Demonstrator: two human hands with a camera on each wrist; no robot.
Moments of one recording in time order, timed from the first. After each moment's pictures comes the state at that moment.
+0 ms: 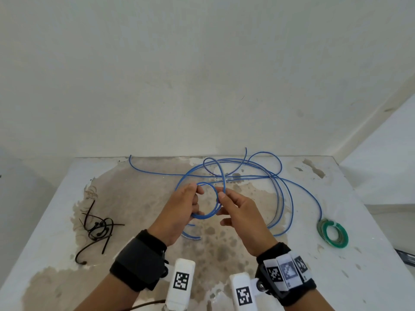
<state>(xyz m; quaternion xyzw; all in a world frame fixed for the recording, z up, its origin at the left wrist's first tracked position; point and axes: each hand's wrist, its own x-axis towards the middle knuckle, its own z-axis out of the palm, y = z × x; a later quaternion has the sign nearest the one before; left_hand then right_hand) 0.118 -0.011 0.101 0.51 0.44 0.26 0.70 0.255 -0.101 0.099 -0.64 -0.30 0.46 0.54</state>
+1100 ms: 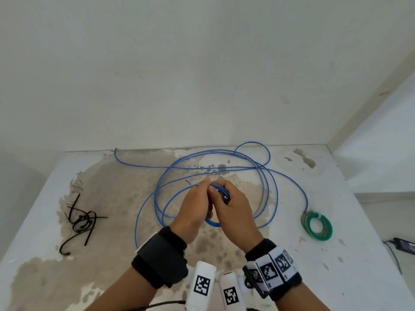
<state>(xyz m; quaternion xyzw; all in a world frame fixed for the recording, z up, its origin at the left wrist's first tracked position) 0.223 -0.063 0.113 0.50 0.49 0.23 0.68 0.313 -0.125 0.098 -0.66 -0.42 0.35 0.52</state>
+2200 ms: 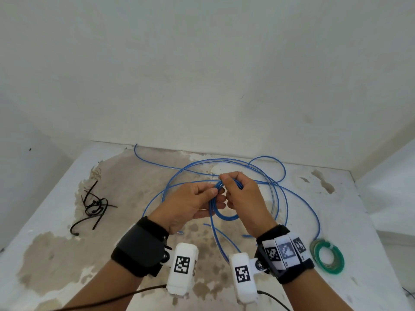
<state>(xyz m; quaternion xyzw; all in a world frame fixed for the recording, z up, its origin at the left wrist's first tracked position) 0.198 -0.051 0.136 0.51 0.44 0.20 0.71 0.352 -0.088 0.111 -0.62 -0.36 0.47 0.52</state>
